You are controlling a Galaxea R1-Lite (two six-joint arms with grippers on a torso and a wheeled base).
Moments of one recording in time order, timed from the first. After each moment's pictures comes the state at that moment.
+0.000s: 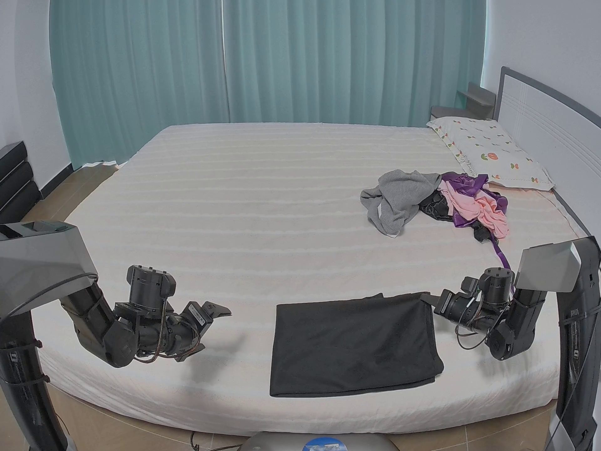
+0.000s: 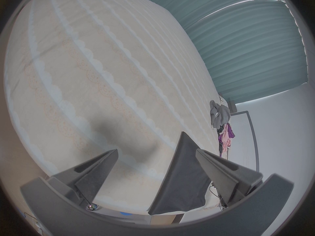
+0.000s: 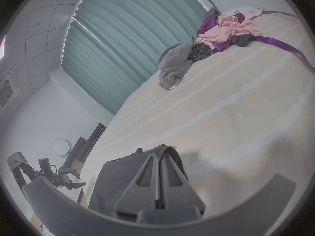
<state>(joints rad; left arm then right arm) -0.25 2.13 -0.58 -0.79 -0.21 -1.04 0.07 2.53 -0.69 -1.43 0.42 0.58</state>
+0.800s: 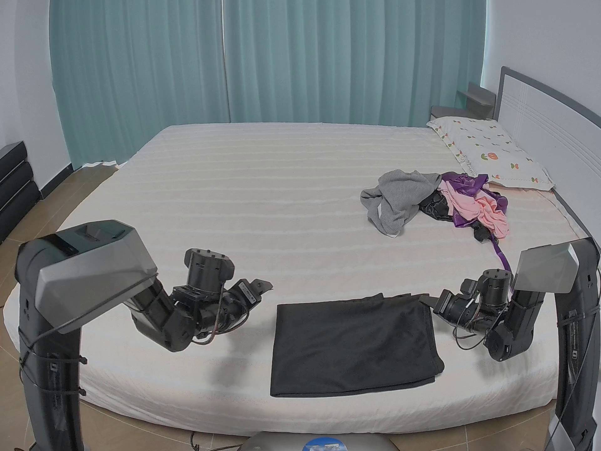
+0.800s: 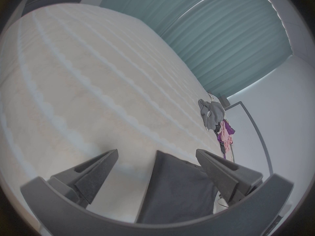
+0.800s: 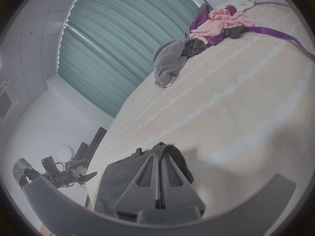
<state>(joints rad) -0.39 2.32 -0.93 -0.76 -0.03 -0.95 0.08 2.54 -0.70 -1.43 0.42 0.66</state>
